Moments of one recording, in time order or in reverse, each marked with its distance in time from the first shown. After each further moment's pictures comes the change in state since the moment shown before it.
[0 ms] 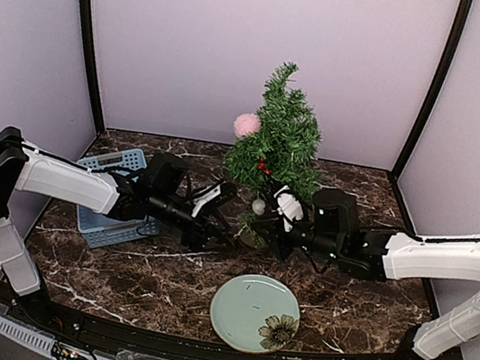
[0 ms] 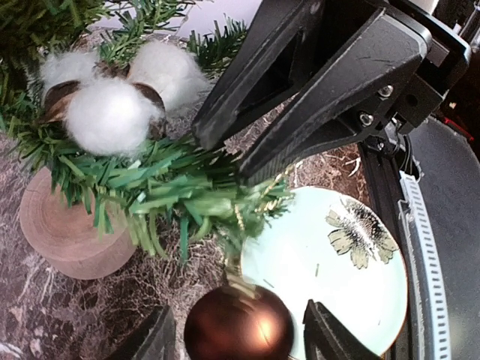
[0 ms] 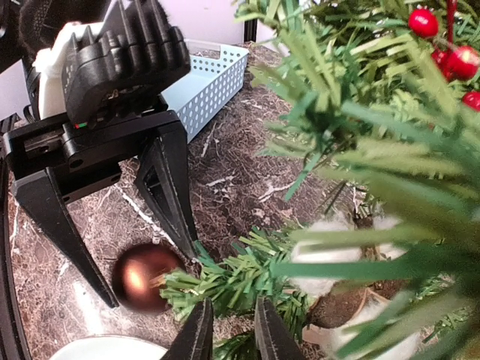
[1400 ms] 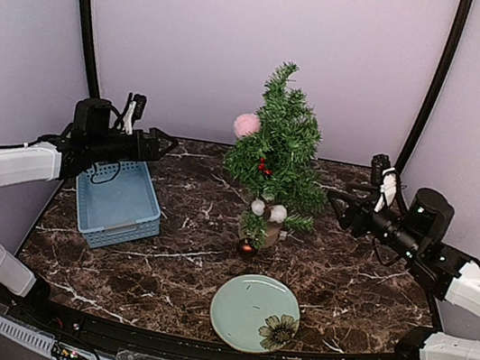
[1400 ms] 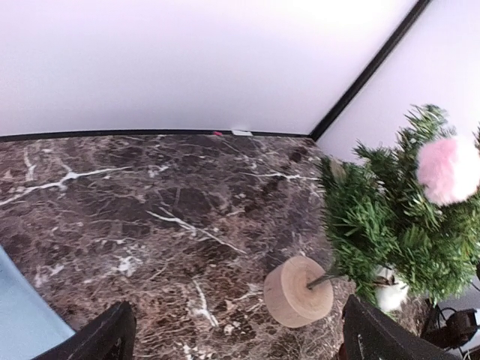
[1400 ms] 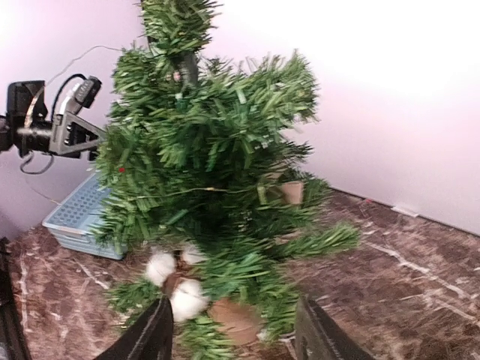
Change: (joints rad) left arm 0.439 -0.295 -0.029 0.006 -0.229 -0.523; right arm -0.331 -0.554 -0.219 -0.021 -0.106 0.145
